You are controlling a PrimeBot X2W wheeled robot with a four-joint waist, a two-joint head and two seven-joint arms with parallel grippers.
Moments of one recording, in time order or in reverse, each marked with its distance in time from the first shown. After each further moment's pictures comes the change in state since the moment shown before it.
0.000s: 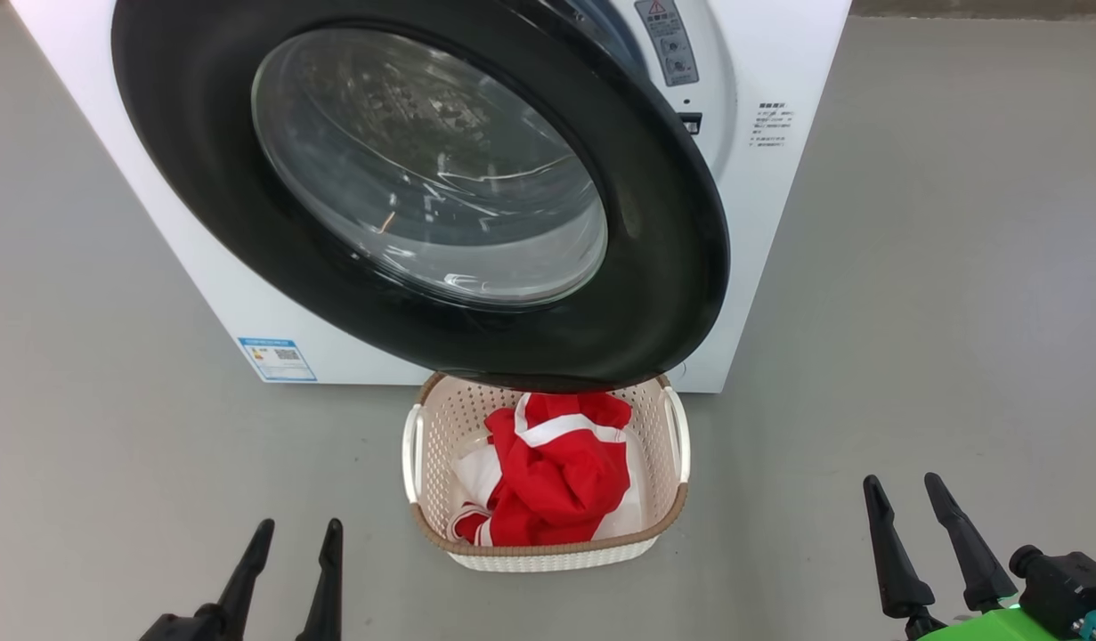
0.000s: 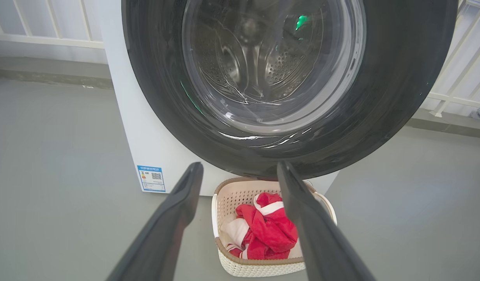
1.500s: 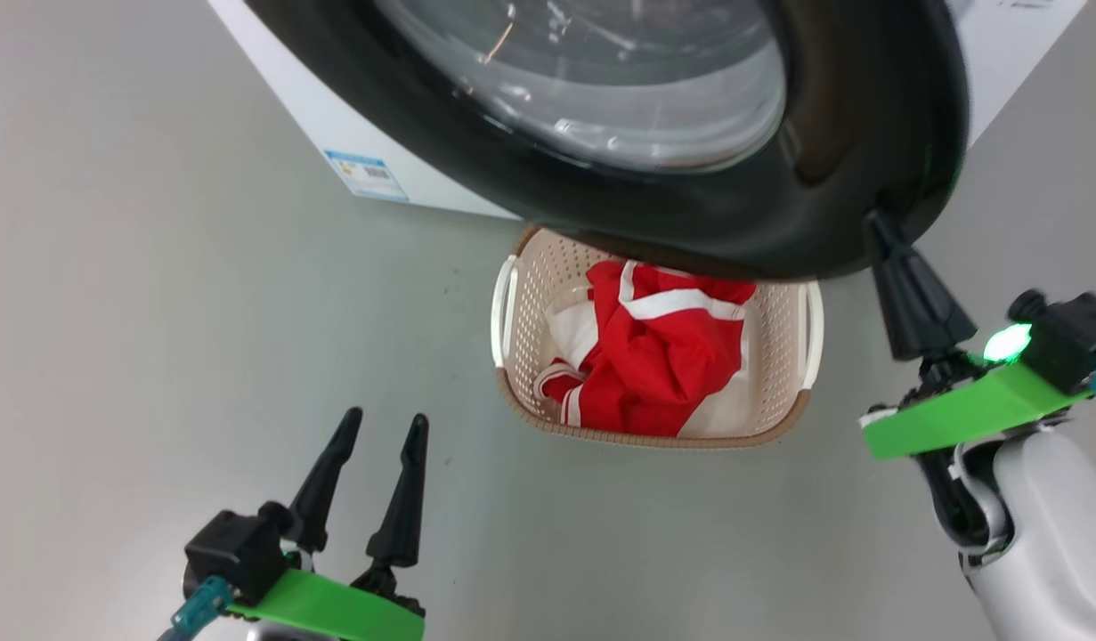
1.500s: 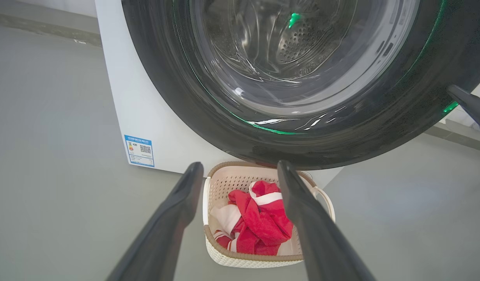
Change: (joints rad) left arm -0.182 -0.006 -0.168 -0.023 -0.137 0.000 0.000; right arm -0.471 -0.136 0.163 0.042 0.058 0.001 0.000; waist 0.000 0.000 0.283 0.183
